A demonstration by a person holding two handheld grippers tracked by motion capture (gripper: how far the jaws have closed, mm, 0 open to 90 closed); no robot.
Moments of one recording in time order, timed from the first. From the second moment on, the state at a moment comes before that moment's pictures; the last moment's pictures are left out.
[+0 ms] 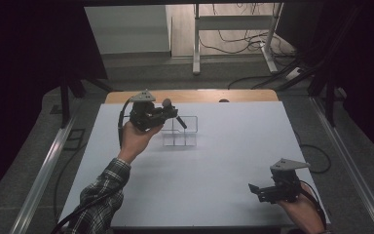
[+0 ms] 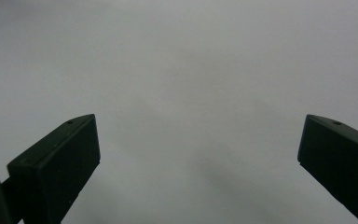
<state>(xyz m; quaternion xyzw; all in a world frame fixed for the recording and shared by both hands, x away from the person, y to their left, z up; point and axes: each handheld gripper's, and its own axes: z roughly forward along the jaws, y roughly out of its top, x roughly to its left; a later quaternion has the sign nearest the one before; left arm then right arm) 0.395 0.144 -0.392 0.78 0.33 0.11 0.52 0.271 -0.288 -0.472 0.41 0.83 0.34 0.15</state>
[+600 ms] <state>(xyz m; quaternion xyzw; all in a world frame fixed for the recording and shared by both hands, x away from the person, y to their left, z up) 0.410 0.131 -0.390 0.79 0.33 0.12 0.51 0.265 -0.295 -0.471 0.42 0.83 0.35 0.15</state>
